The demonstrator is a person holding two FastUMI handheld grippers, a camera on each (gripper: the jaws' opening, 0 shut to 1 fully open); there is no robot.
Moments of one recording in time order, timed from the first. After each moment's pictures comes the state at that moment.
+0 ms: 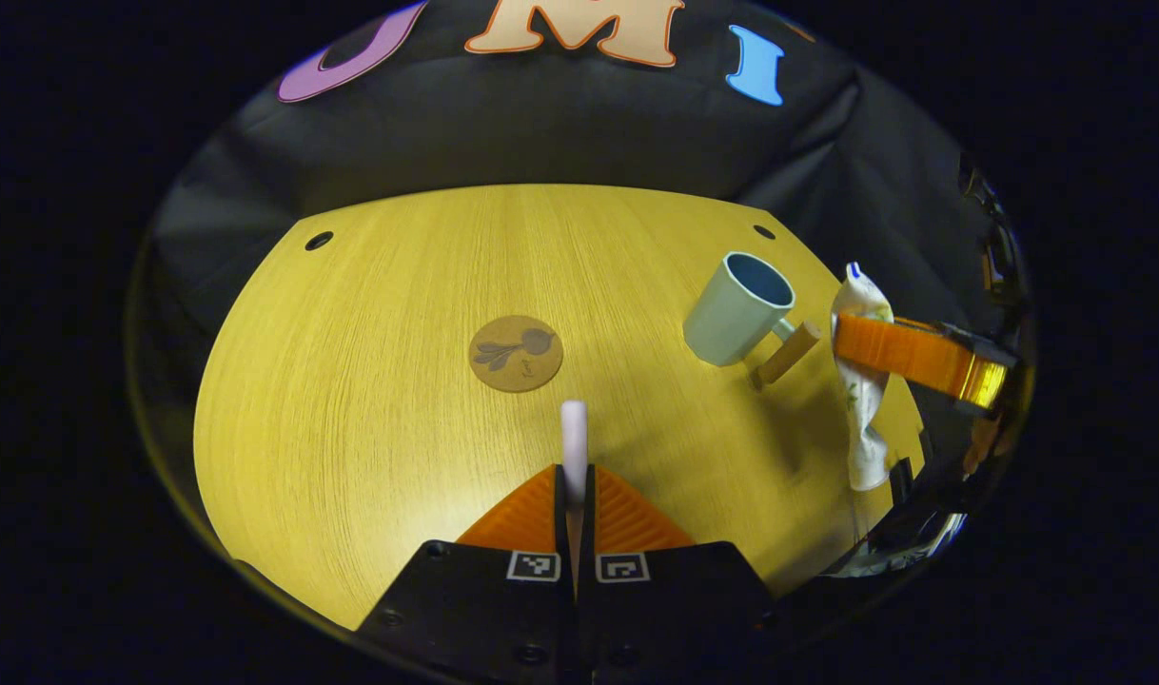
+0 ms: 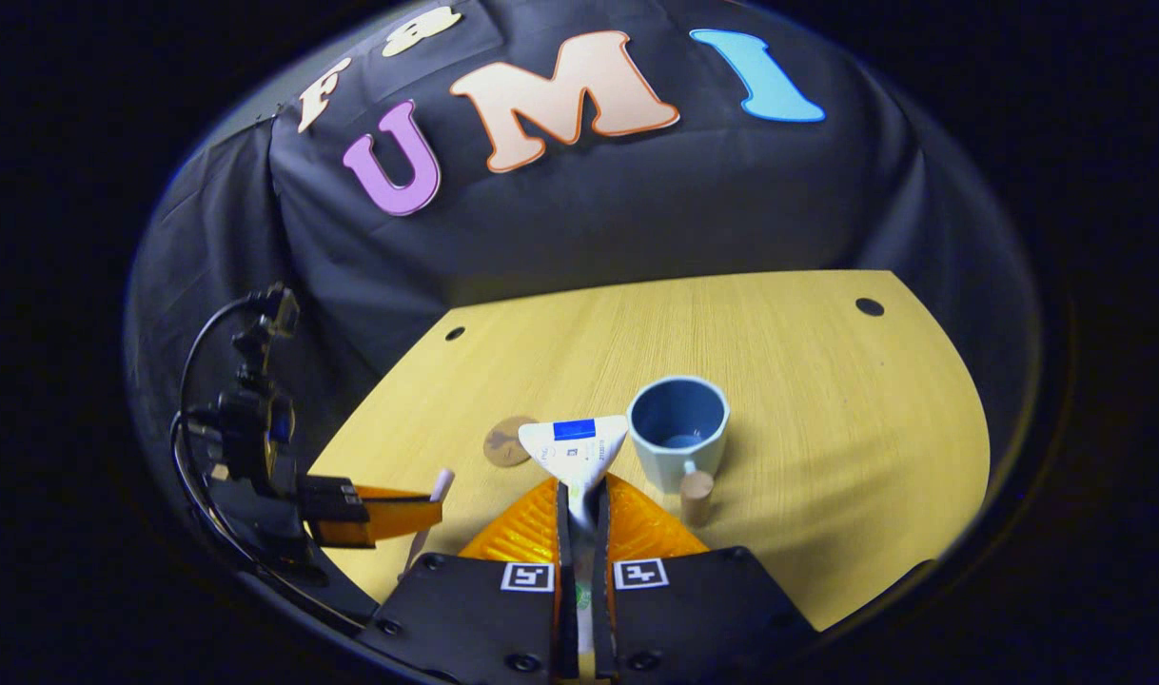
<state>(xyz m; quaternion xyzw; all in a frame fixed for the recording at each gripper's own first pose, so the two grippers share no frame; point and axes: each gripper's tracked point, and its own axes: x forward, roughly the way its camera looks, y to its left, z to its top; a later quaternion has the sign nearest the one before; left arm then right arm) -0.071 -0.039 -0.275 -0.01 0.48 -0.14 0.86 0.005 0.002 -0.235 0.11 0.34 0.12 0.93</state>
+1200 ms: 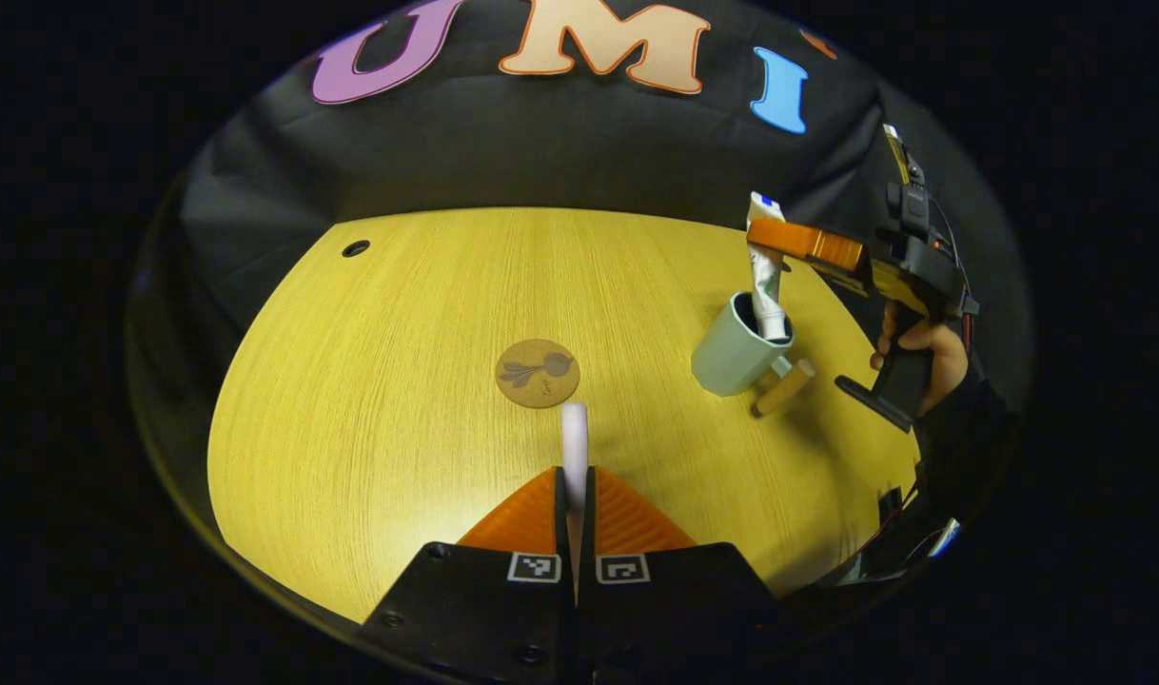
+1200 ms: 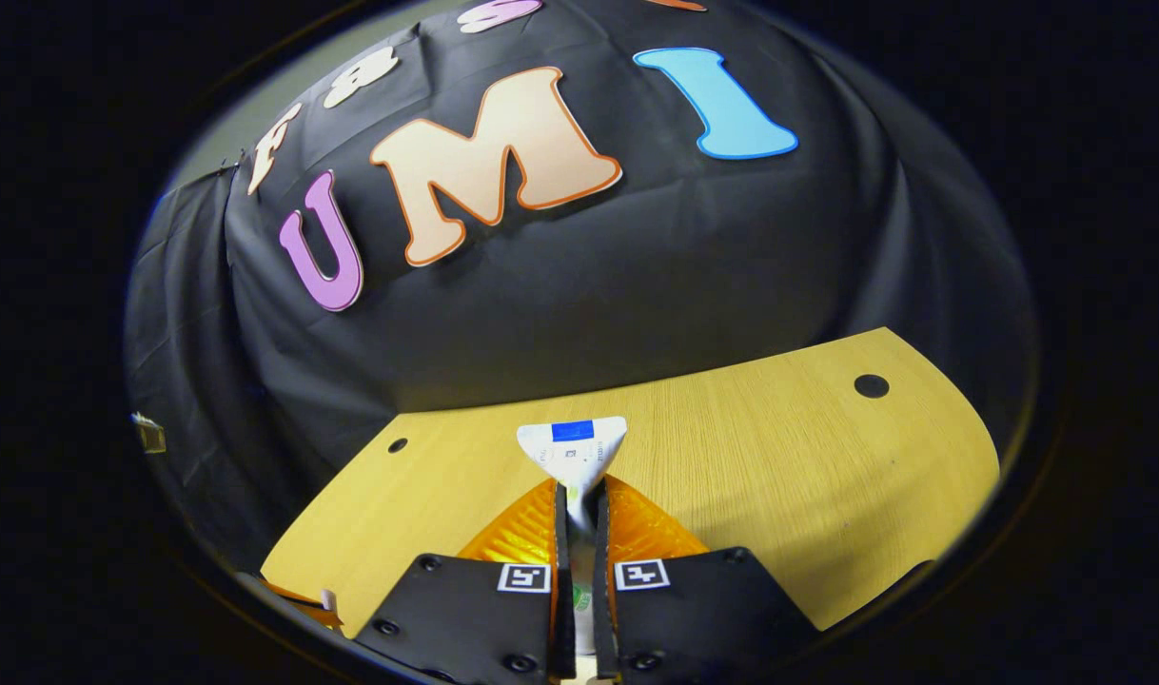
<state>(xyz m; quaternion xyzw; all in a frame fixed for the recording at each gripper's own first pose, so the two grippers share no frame) -0.068 -0.039 -0.239 -0.03 0.46 -0.10 0.88 0.155 -0.044 -0.249 0.13 0.24 0.06 0.96</state>
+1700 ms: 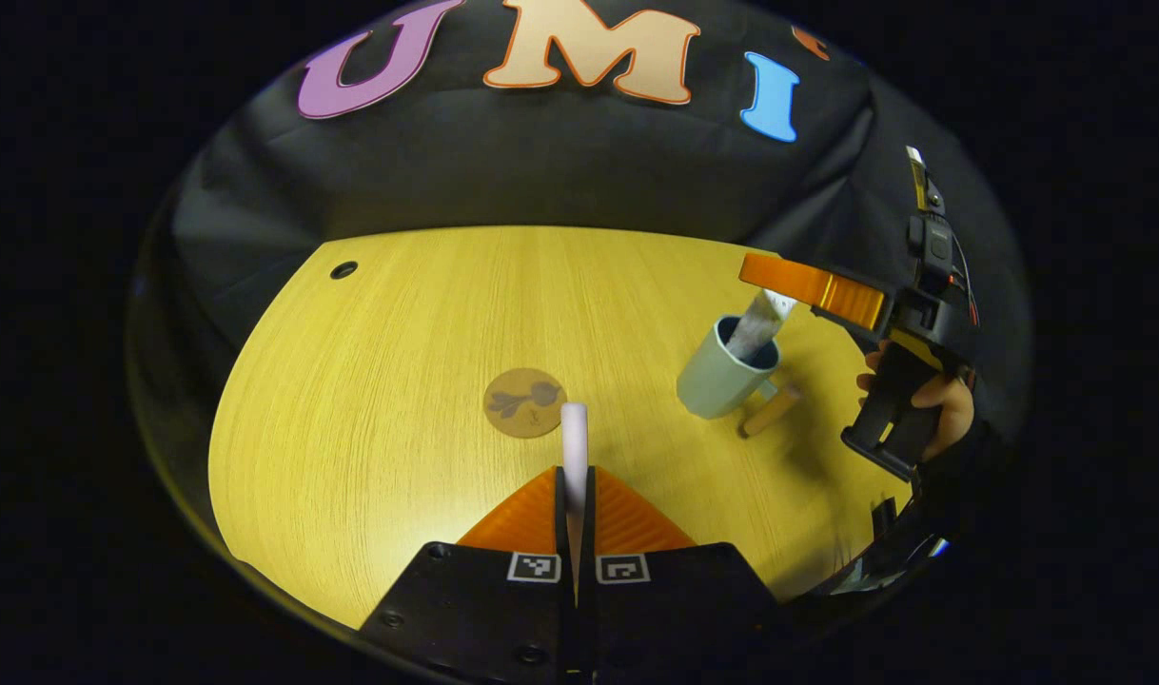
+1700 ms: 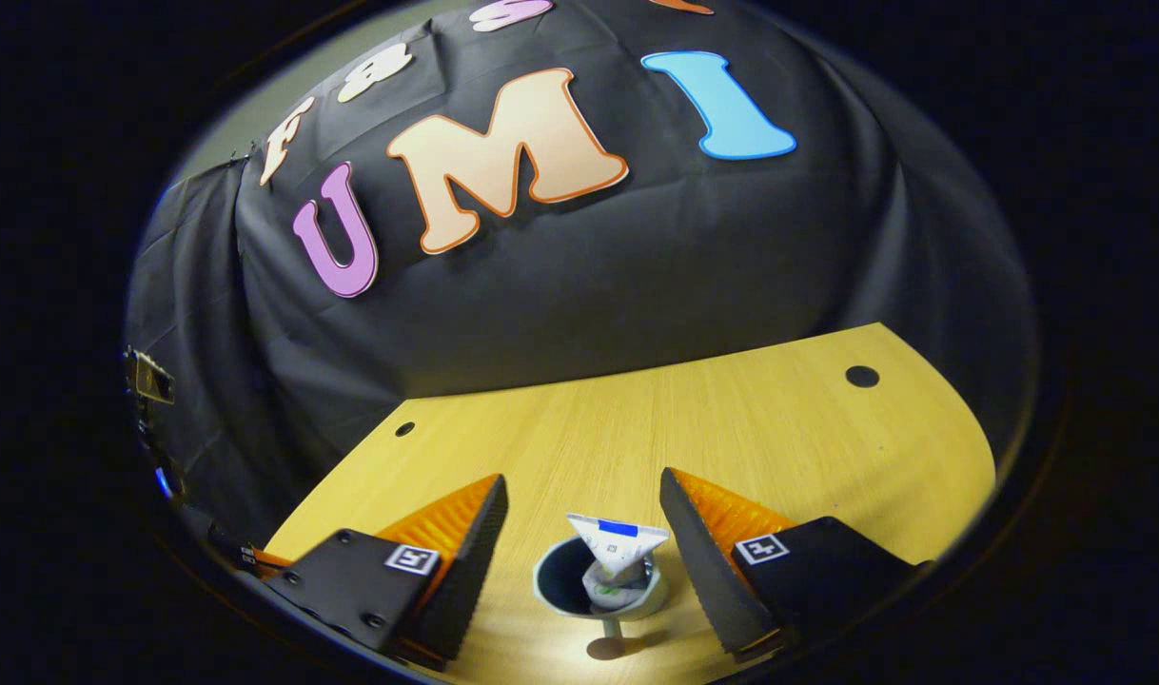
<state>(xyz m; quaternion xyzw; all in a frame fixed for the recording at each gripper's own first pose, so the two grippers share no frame) 0.006 -0.062 -0.232 -0.02 0.43 -0.12 0.89 0.115 -0.048 -0.233 0.14 0.24 0.07 0.96</state>
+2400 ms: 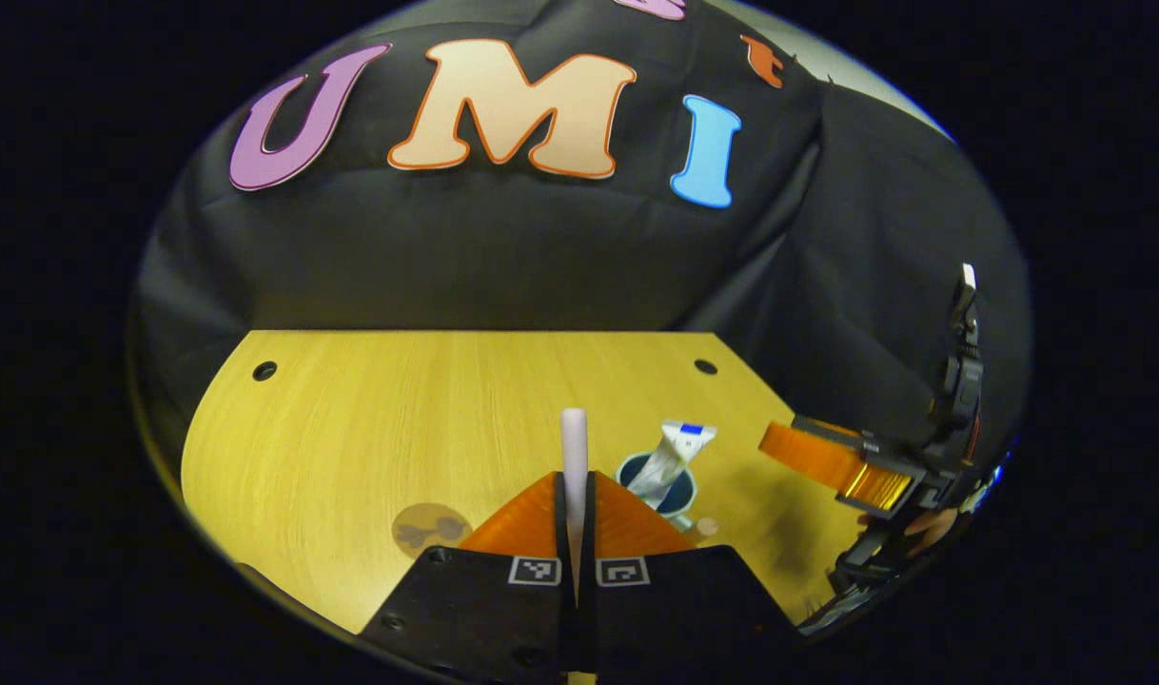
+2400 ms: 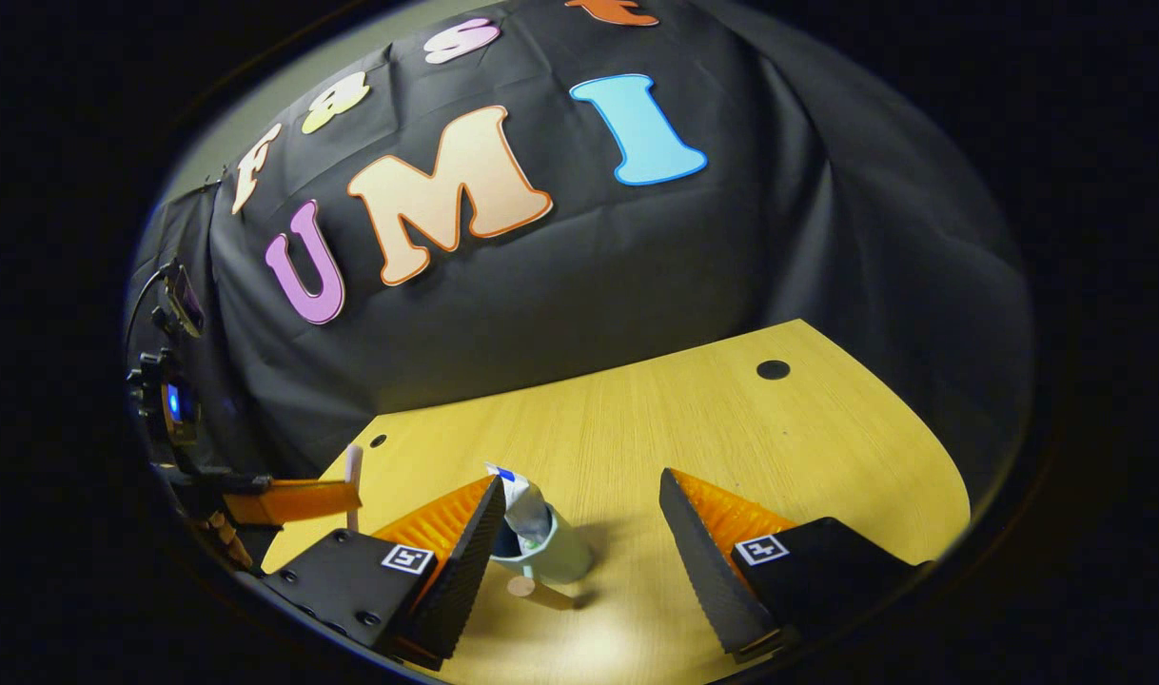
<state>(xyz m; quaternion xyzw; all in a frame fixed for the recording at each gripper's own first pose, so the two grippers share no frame) 0.145 -0.107 -0.188 -0.08 0.29 -0.20 0.93 0.055 -0.131 -0.219 0.16 0.23 0.00 0.96</state>
